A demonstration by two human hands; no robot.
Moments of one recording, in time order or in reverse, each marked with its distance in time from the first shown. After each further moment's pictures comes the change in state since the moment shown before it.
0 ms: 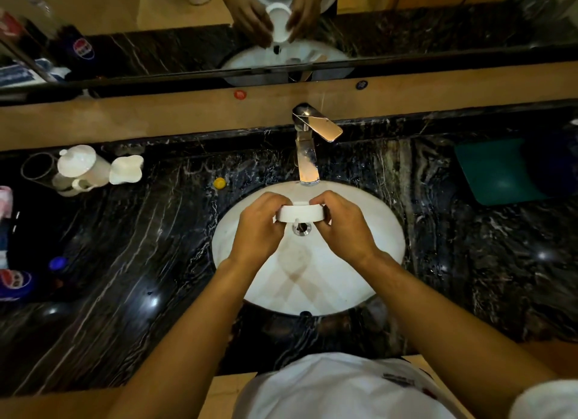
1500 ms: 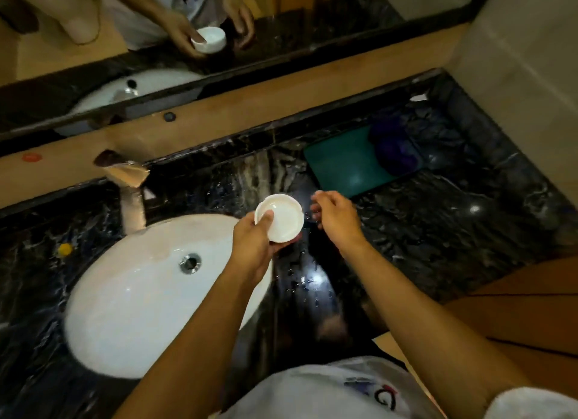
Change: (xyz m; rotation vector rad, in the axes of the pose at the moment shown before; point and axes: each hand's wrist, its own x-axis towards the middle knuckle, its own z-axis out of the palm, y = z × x) left_hand 0.065 0.234 0.215 -1.114 -0.168 -0.988; right_hand -0.035 0.210 -0.198 0.644 0.344 0.764
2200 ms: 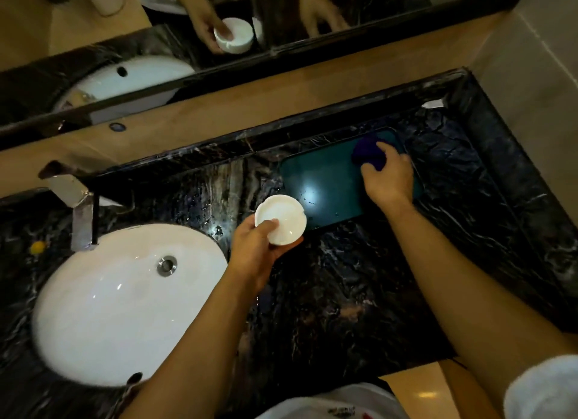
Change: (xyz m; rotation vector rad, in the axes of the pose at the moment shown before) left_hand 0.040 -0.017 0.115 -0.123 0.137 -0.112; right_hand 0.187 -0.031 -0.137 -0.520 0.138 -0.132
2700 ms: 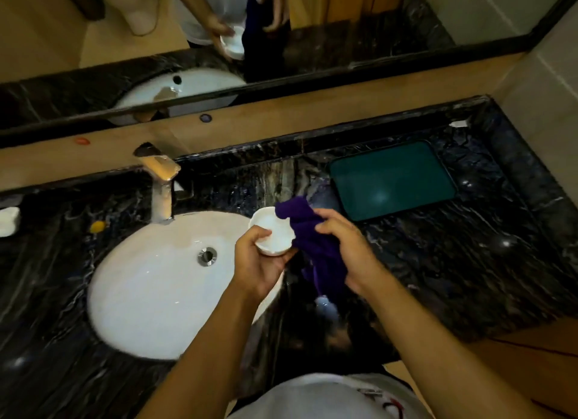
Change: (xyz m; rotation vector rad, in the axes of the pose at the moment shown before) left_hand -0.043 0.035 -0.135 -0.392 -0.250 -0.040; right_hand -0.249 -0.103 0.066 0.996 -0.613 0.187
